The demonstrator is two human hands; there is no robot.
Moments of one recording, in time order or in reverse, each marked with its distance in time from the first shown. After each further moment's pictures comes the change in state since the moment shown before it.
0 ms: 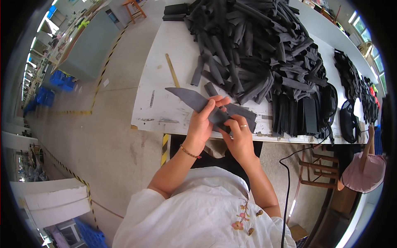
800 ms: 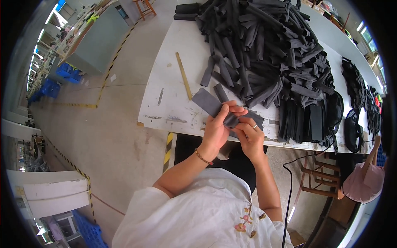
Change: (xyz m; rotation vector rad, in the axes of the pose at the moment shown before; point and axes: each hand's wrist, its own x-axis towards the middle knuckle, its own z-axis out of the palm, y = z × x) left_hand -0.010 -0.011 0.017 -0.183 0.006 0.076; right_hand 0.010 0.010 -0.009 0.225 0.040 -0.086
